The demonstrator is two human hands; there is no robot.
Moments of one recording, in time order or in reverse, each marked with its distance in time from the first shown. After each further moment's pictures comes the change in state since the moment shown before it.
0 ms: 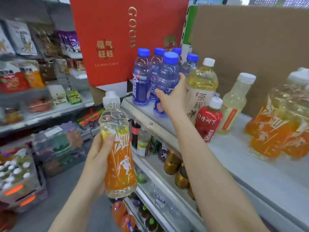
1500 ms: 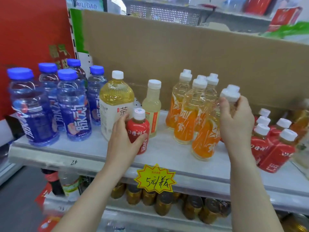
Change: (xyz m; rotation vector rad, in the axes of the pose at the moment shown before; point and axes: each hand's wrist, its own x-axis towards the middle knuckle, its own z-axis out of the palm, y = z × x) left_hand 0.080 -0.043 0.196 0.660 -0.689 0.413; right_hand -0.104 -0.022 -0.263 -0.667 0.893 0.063
